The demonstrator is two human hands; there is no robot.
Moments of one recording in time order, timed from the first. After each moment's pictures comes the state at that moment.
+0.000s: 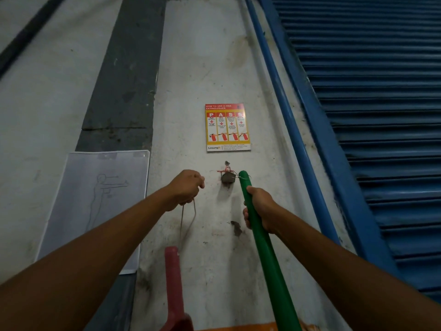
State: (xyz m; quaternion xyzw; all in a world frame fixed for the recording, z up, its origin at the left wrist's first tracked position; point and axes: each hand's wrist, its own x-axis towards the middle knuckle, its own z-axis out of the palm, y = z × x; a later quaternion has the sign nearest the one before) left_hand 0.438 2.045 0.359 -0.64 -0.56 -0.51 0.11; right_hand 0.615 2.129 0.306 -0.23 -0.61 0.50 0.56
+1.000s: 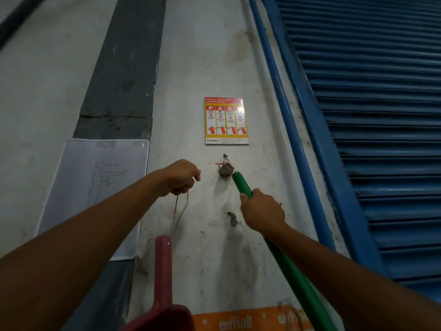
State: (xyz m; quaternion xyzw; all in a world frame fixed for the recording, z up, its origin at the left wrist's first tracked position) left_hand 0.435 2.023 0.362 -0.63 -0.59 -0.49 0.05; right_hand 0.609 2.132 0.273 -0.45 -0.68 -0.09 0.56
